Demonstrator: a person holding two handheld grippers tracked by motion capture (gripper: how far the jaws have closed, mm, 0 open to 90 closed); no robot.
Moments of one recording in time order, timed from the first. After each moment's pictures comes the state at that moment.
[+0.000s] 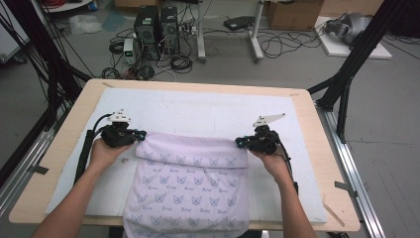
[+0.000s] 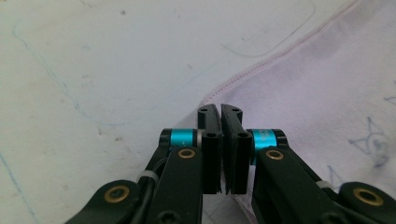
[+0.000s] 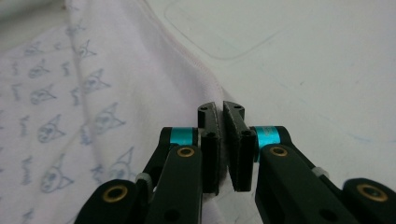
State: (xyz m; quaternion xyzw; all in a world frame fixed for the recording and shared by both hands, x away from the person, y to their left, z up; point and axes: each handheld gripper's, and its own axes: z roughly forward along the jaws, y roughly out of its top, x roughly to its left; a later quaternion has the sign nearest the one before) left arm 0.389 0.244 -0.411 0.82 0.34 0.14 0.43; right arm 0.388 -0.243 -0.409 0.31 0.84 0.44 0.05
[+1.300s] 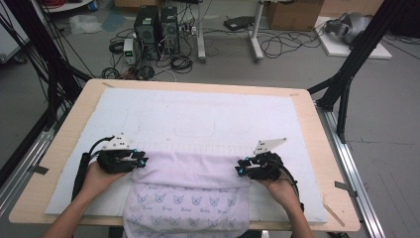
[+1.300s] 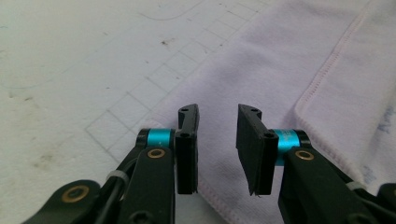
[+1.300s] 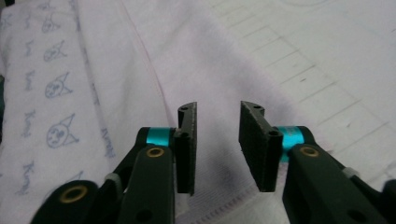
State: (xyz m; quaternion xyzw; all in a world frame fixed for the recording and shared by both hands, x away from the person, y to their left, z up) left arm 0.321 0.231 -0.428 0.86 0.28 0.12 0.42; right arm 0.320 -0.242 -0.428 0.26 0.87 0.41 0.04
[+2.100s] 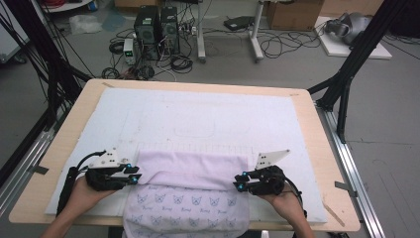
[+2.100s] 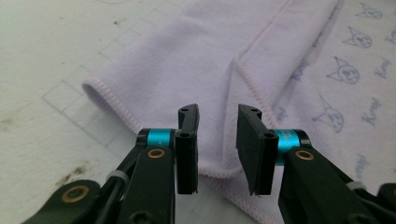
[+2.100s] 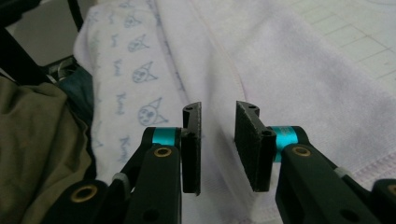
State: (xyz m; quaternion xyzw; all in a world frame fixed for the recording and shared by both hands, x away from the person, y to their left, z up) left arm 0.278 0.239 -0.423 0.87 0.25 0.10 0.42; right arm 0.284 -0.239 -0.423 0.21 0.87 0.45 -0.01
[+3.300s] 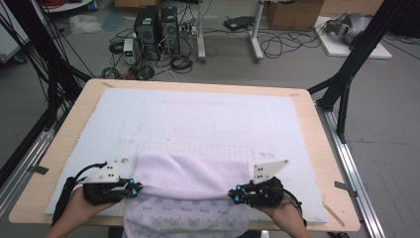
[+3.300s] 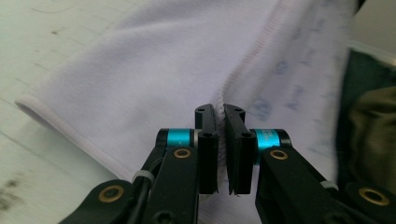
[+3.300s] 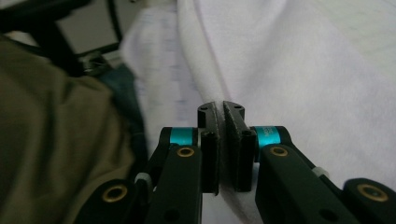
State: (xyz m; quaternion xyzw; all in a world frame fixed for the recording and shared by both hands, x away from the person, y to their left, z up) left arm 0.229 0.236 -0.409 0.88 0.19 0.07 0.43; right arm 0.240 -0.227 -0.405 0.15 0.87 0.47 -0.04
